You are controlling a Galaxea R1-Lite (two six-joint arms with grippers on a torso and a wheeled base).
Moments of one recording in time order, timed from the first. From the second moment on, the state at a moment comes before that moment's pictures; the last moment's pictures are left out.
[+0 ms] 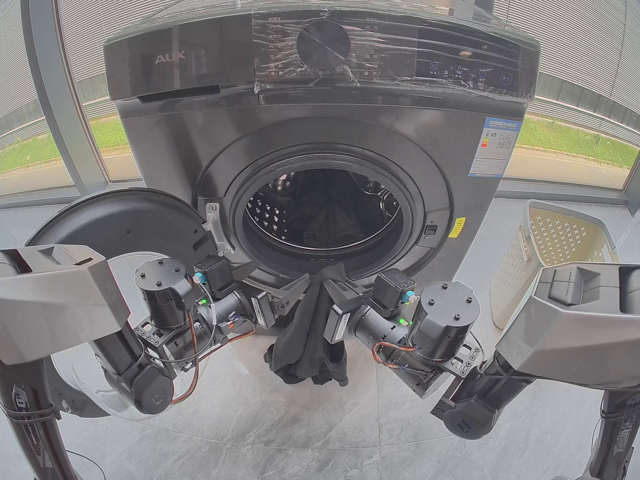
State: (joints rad) left arm -0.45 2.12 -0.59 -1.52 -0.18 -0.18; right arm 0.81 2.24 -0.79 -1.54 -0.20 0.18
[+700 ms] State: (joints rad) left arm -0.45 2.13 -0.45 -1.52 -0.34 -0.06; right arm 0.80 2.20 -0.81 -1.53 -0.21 0.18
